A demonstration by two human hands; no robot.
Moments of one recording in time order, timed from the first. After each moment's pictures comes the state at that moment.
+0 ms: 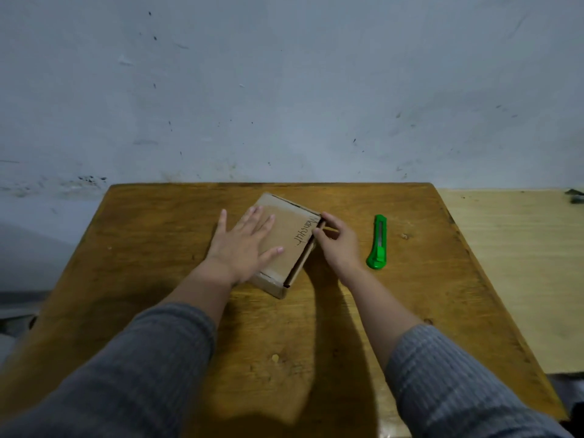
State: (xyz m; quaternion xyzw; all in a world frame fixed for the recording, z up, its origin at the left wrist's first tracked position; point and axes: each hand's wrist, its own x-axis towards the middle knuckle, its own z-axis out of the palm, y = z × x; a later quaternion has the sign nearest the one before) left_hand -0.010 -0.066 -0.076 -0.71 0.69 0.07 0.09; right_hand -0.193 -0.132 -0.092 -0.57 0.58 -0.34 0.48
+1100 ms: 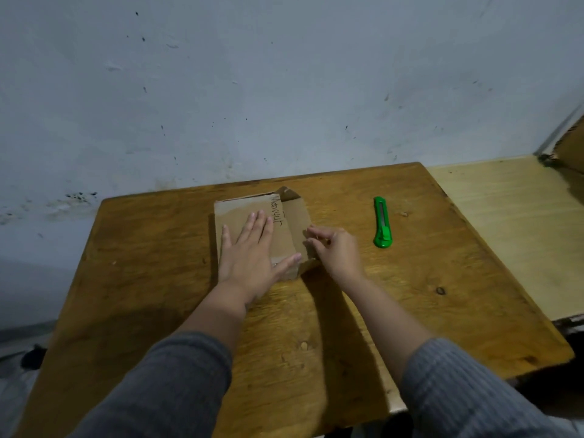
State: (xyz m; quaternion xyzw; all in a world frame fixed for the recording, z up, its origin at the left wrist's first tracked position) left_hand -0.008 -0.038 -0.097 -0.72 0.69 0.05 0.00; right_hand -0.171 -0.084 -0.093 -0.68 0.61 -0.27 0.31
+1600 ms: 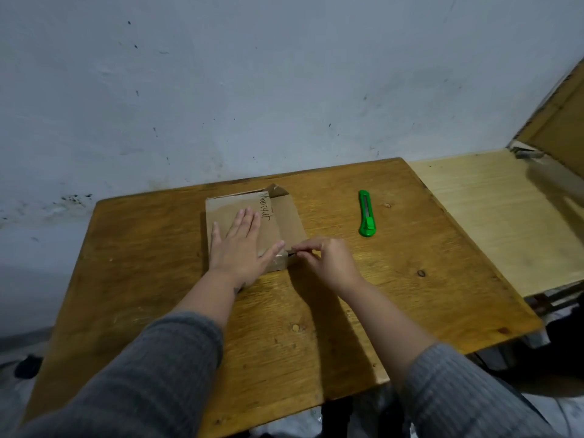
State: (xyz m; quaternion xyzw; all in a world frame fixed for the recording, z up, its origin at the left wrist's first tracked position) left_hand -0.002 -0.030 -0.094 -0.72 0.69 0.09 0.00; right_hand -0.194 -0.043 -0.086 -0.78 0.51 -0.23 0.26
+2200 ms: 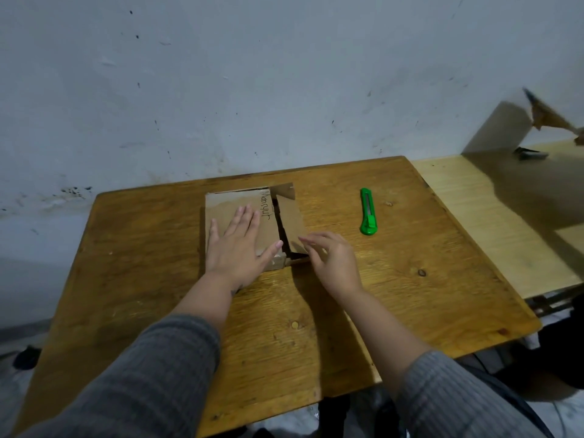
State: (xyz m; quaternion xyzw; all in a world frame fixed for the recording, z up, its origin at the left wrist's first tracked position) left_hand 0.000 -0.023 -0.098 -0.72 0.69 0.05 -0.01; right_hand -0.194 -0.035 -0.103 -0.74 0.56 -0.29 0.22
